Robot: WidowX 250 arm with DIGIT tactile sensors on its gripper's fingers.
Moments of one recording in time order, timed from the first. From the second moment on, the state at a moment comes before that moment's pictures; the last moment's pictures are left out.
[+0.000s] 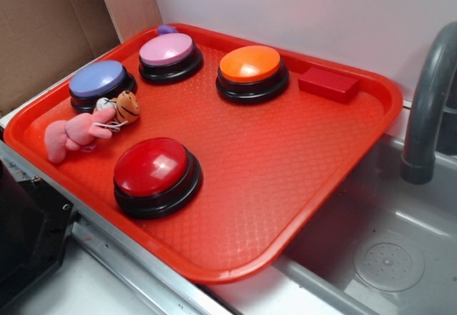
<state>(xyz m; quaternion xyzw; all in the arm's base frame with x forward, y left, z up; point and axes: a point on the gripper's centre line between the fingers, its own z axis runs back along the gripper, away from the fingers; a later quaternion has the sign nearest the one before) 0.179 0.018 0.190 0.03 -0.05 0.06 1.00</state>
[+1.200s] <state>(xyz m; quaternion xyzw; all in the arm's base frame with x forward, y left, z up) 0.259 0.034 0.119 0.01 -0.06 -0.07 1.00</state>
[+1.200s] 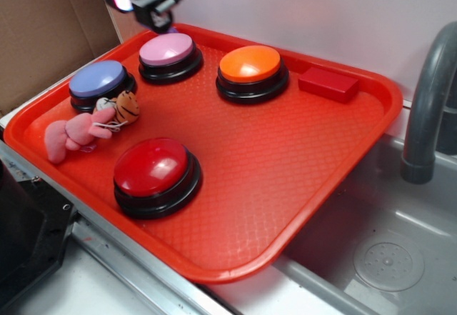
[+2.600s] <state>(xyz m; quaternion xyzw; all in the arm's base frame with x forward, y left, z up) 0.330 -0.021 0.058 -0.05 -0.08 0.07 0.99</state>
